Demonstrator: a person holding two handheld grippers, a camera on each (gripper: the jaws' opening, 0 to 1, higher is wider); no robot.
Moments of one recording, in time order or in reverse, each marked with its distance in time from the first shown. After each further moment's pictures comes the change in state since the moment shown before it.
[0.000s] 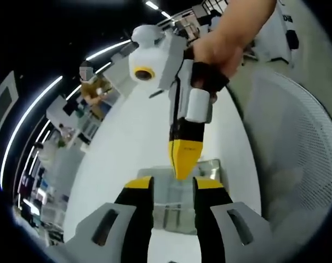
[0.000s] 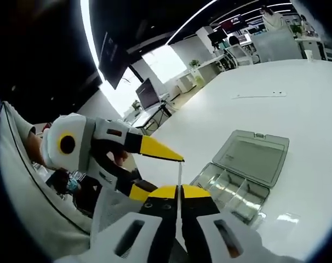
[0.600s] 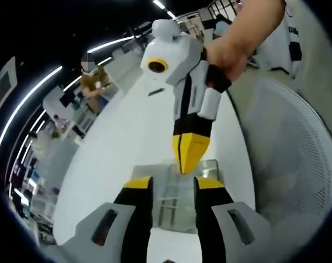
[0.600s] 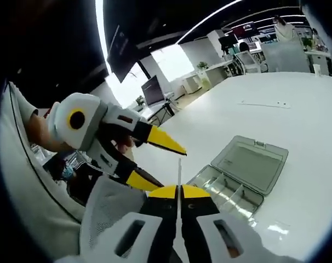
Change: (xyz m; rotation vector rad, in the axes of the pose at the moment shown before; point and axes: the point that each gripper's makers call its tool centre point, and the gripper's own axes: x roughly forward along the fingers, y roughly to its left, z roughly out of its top) left arm -0.005 0.007 -0.005 -0.081 -0.005 -0.051; right arm -0.001 -0.002 -0.004 -0.144 0.017 -0.006
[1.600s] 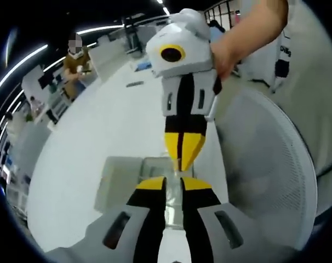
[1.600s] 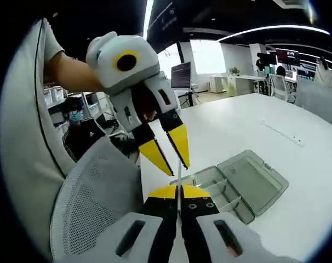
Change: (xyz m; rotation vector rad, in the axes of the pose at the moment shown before) left arm 0.000 -0.024 -0.011 -0.120 0.038 -0.241; right arm 0.002 0.015 -0.017 -0.378 0.084 0.061
